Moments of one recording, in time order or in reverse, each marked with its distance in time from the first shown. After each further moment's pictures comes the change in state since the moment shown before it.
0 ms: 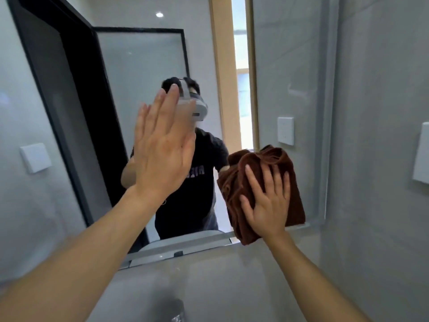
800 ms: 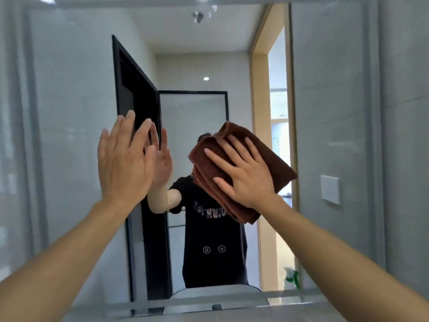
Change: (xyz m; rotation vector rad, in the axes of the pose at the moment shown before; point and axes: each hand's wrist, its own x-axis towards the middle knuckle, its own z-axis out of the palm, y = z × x) left_hand 0.031 -0.155 -0.123 0.219 0.093 -0.270; right_hand 0.219 -0.145 -0.029 -0.018 0.079 -0.538
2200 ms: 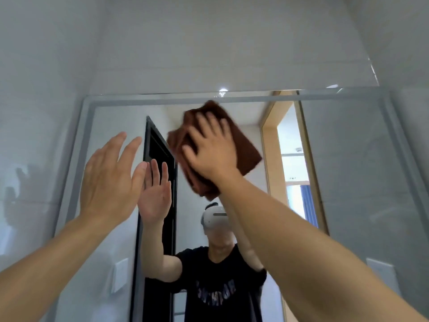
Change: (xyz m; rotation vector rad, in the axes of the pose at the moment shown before) left_hand 0.122 -0.076 -0.026 0.163 -0.117 -0.046; right_hand 0.283 -0.033 -0.026 0.008 0.100 0.201
